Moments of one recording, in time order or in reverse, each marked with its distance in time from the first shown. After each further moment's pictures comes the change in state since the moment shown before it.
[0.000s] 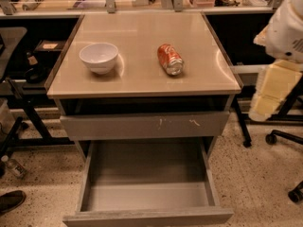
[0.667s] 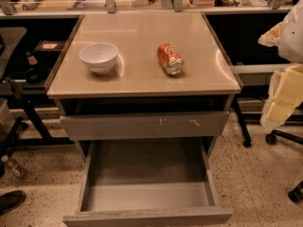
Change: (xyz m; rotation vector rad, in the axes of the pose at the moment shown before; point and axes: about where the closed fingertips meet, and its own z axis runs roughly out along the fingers) arm 0.004 0.014 -0.013 -0.001 -0.049 -0.045
